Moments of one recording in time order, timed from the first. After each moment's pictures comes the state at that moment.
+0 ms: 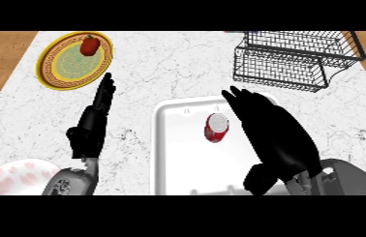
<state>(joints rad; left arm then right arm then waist) -0.14 0.14 -0.20 -1.55 -0.05 0.29 0.05 -0.61 -0.60 0.72 -1.96 0.26 0.26 1.07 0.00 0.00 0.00</state>
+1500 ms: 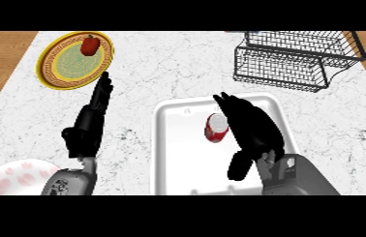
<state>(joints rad) -0.14 0.09 -0.12 -1.56 -0.10 0.21 0.04 -0.41 -0.26 0.53 -1.75 0.58 0.45 0.87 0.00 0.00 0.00</state>
